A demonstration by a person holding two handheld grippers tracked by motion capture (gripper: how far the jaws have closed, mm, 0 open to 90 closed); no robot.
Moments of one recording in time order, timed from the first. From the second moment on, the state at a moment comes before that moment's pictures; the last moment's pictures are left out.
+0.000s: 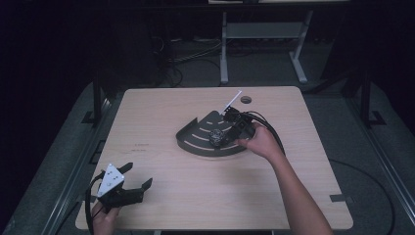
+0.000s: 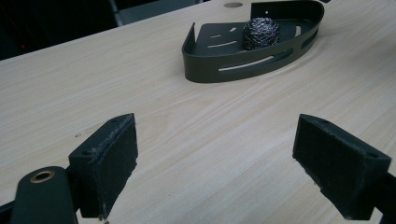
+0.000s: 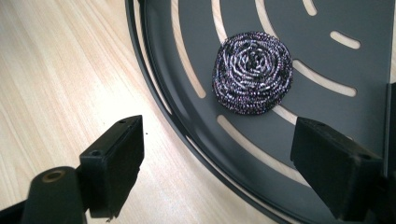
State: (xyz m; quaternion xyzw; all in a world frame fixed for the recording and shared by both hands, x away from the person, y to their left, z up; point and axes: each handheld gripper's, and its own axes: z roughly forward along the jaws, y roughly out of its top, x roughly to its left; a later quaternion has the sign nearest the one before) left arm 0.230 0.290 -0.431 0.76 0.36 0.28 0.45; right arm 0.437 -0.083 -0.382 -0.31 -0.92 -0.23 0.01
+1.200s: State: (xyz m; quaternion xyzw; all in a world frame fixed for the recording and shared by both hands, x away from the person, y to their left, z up) left arm 0.230 0.288 -0.431 0.77 0.36 0.28 0.45; right arm 0.401 -0.125 -0.392 -0.32 -0.92 -0.23 0.00
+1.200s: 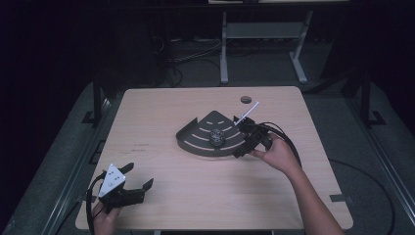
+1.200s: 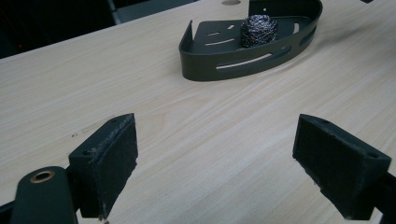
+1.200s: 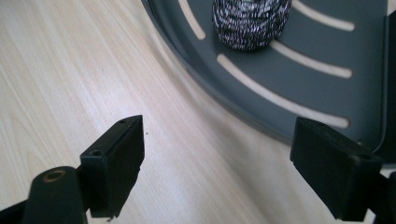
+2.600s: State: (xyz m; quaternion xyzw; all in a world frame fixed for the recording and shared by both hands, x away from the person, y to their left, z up) left arm 0.230 0.286 -0.433 0.77 0.36 0.27 0.45; right arm 0.354 -0.177 -0.417 -0.34 -0.91 -0.24 0.00
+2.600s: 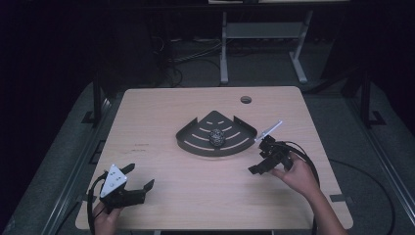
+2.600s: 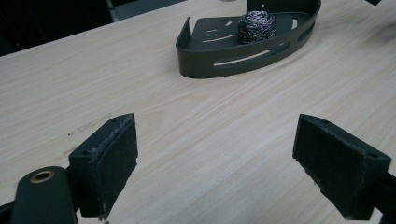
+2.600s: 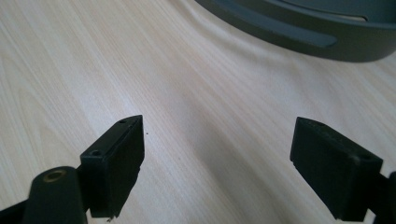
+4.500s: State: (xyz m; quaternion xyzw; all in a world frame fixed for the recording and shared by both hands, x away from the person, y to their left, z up) left arm 0.230 0.285 -0.434 0.77 0.36 0.27 0.44; right arm 0.304 -0.227 -0.441 -0.38 -0.89 -0.26 -0.01
